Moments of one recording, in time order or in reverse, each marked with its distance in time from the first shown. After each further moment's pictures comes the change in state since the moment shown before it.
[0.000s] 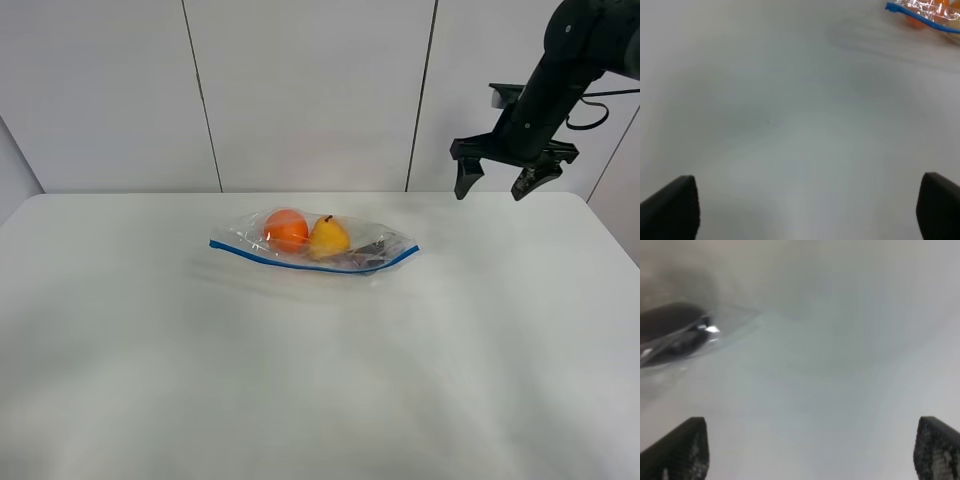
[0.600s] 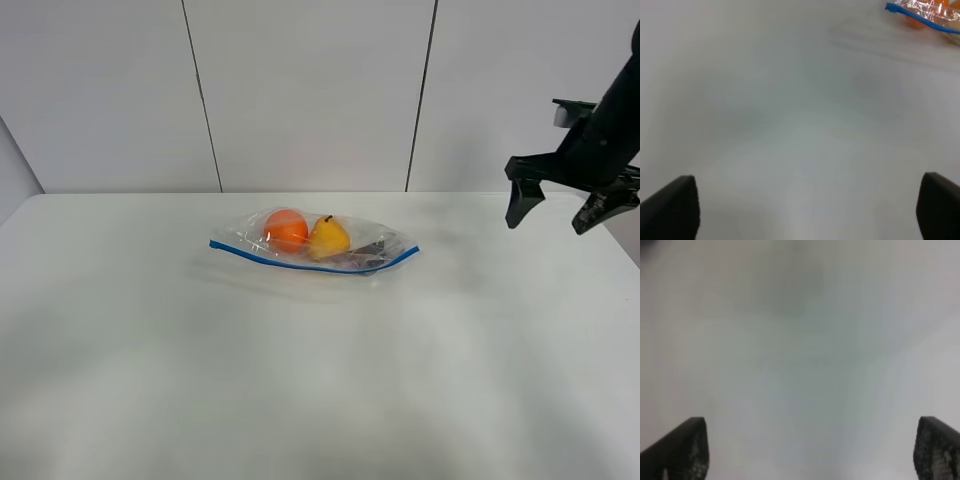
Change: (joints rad) left arm 0.000 0.000 0.000 0.000 0.000 0.000; right arm -0.081 -0.328 0.421 0.022 -0.002 0.001
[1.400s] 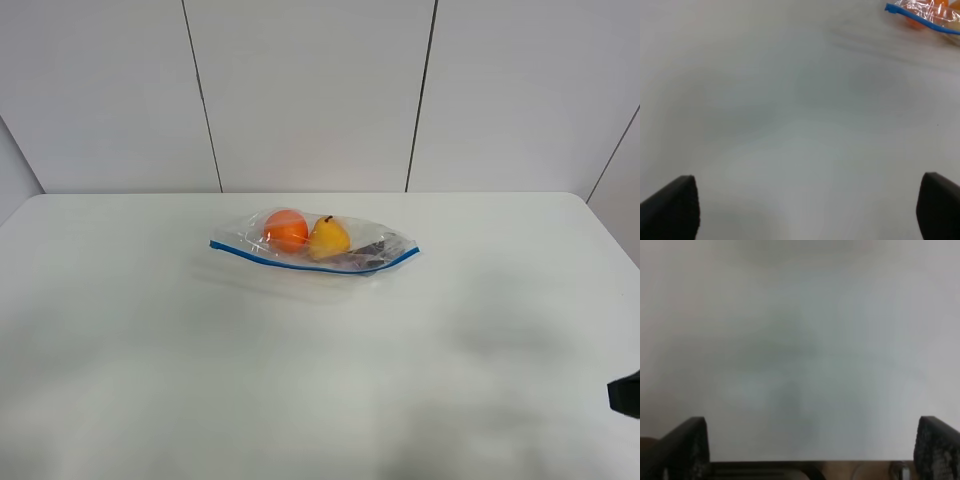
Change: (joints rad) left arm 0.000 0.000 0.000 0.000 0.000 0.000; right arm 0.041 -1.171 0.958 -0.044 -0.174 0.094
